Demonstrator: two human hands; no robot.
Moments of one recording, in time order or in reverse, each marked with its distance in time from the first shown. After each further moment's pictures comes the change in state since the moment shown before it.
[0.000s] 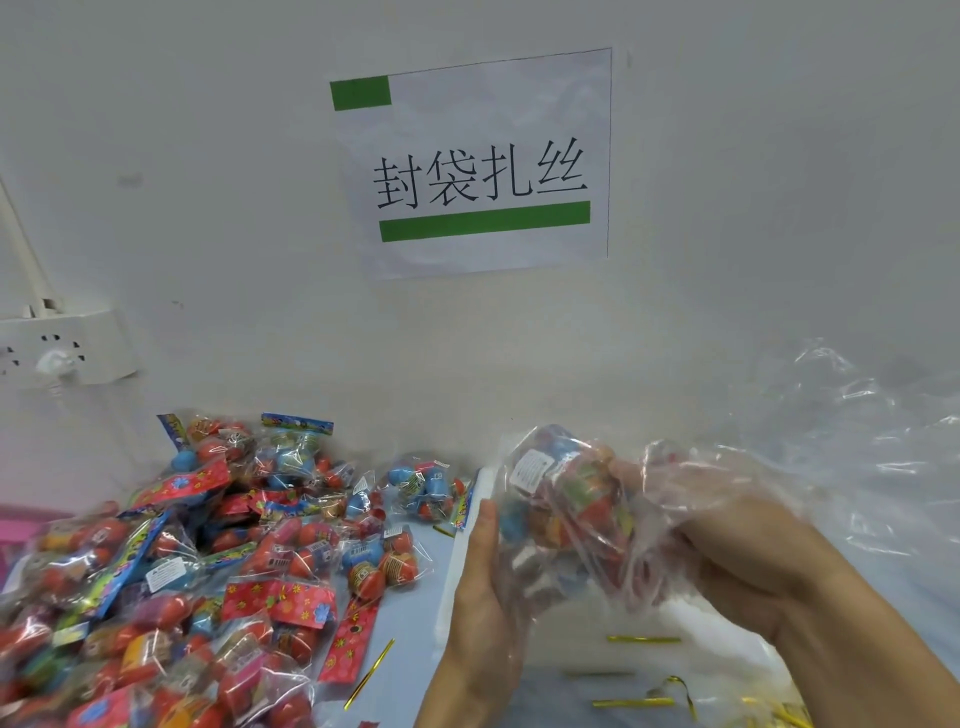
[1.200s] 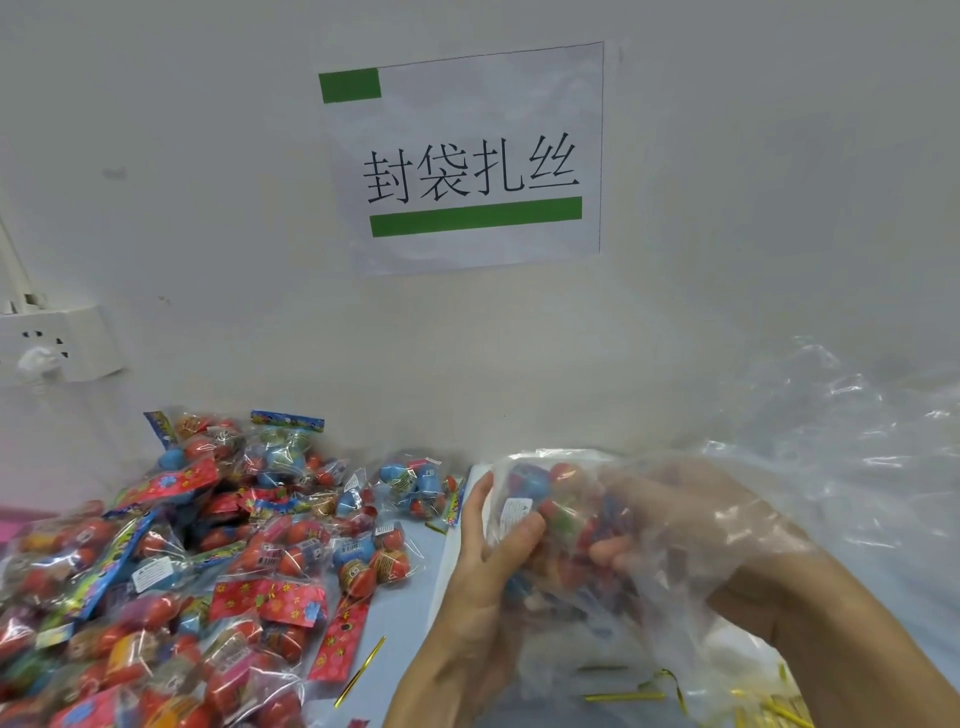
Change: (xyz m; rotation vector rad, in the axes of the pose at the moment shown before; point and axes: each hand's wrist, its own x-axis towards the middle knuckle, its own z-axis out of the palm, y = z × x) left_hand -0.008 0.014 0.004 -0.010 -0.116 -0.140; right_hand -0.004 -0.003 0.003 -0.374 0.061 0.101
